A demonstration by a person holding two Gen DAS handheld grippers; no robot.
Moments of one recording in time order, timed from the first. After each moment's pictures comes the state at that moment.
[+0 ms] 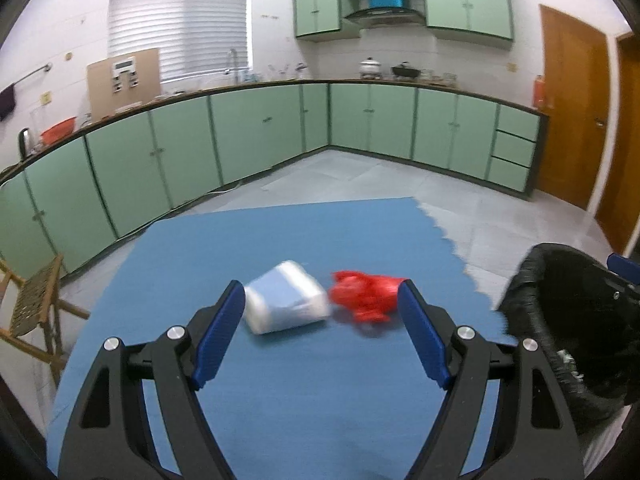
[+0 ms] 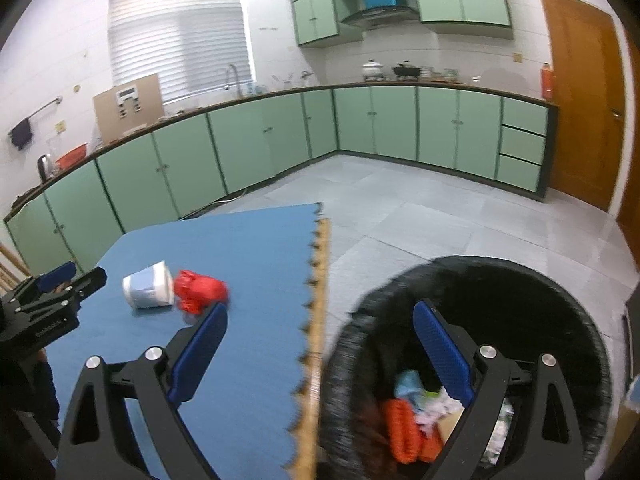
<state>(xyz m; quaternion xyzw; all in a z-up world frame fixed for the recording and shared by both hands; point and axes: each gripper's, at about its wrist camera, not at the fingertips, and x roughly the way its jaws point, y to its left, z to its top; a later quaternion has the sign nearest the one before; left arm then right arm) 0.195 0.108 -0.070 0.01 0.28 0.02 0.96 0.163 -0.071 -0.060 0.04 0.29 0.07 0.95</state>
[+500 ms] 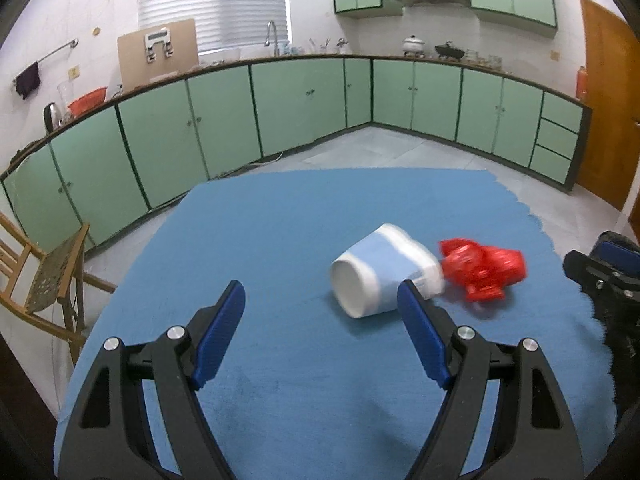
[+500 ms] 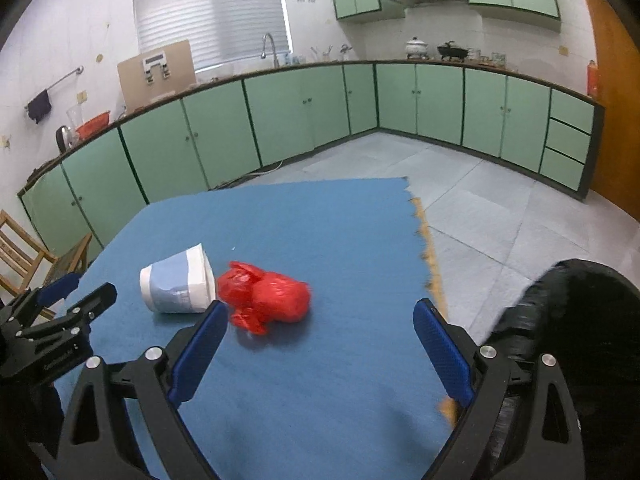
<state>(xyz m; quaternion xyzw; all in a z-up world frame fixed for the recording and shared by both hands) 0.225 0.180 -0.115 0.00 0.32 0.08 0.94 0.234 0.028 -0.108 0.02 0.33 0.12 0.94</state>
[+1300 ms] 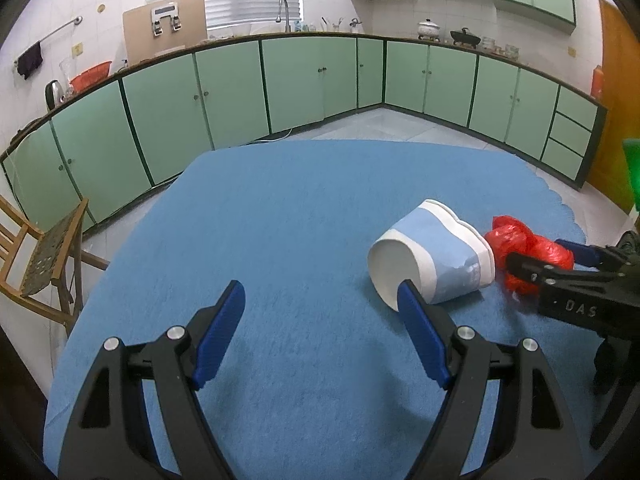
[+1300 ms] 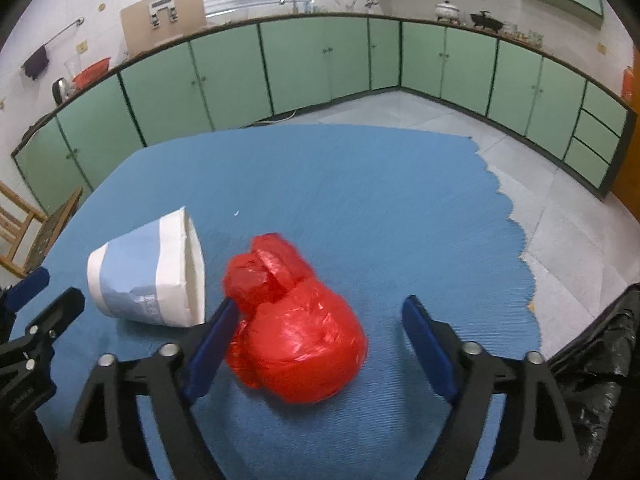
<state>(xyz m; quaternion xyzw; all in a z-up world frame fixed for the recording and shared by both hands) 0.243 0.208 -0.140 -0.01 0.35 0.09 0.93 0.303 0.083 -0.157 -0.02 0.41 0.15 0.90</state>
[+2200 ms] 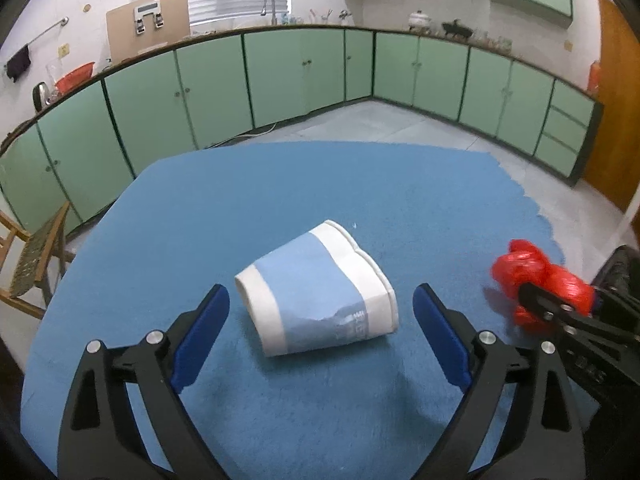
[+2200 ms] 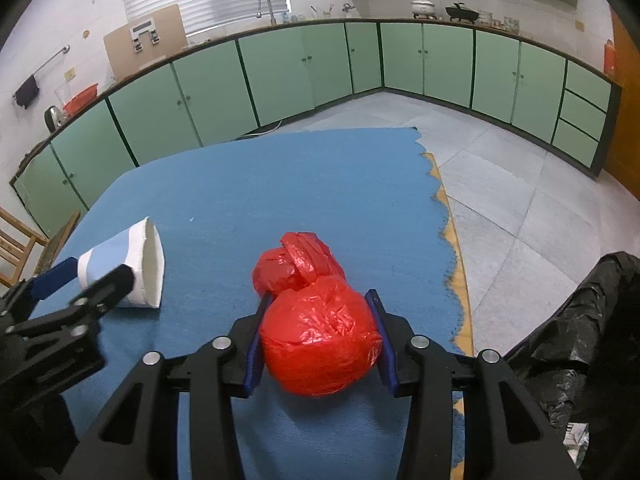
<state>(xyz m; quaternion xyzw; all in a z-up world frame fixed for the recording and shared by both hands) 0.295 0.130 -0.140 -0.02 0.37 0.09 0.93 0.291 0.017 -0.151 0.02 0.40 0.13 0.91</state>
